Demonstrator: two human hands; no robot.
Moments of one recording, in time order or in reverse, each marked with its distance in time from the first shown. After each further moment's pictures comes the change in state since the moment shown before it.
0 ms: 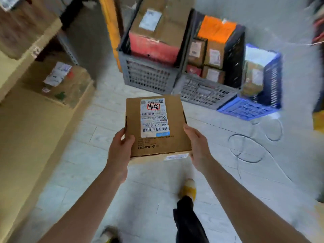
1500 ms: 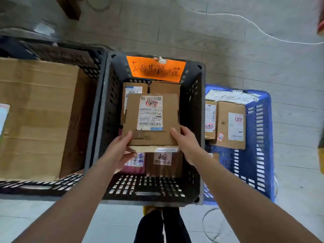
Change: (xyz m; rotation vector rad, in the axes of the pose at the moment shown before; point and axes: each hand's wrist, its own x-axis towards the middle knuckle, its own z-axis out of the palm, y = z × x) left_hand 0.398 0.166 0.523 0.208 -0.201 -0.448; right_hand 0.546 -0.289 -0.195 -0.123 0.009 0.229
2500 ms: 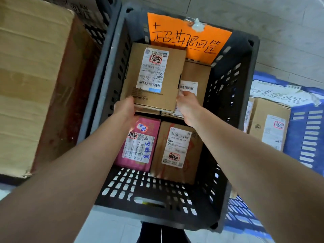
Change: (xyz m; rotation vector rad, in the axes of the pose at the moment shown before) left_hand 0.108 0.039 0.015 -0.240 0.292 0.106; right_hand 0.123 -0.032 0.060 -0.276 0.001 0.013
